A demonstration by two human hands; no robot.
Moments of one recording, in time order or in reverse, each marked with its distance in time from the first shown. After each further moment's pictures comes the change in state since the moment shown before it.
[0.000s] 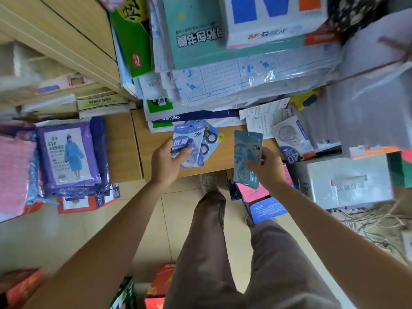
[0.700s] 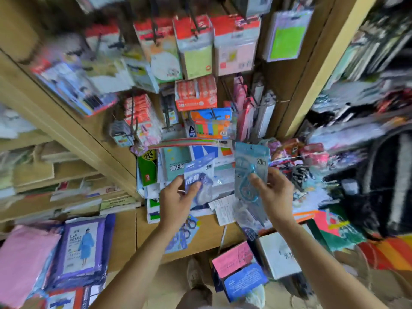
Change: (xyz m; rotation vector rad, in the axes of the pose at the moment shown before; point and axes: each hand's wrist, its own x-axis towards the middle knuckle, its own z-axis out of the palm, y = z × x) left_hand -0.114 0.325 -0.088 -0.260 0.191 0.459; right_hand -0.179 -0.192 -0.231 0.368 0.437 -0.621
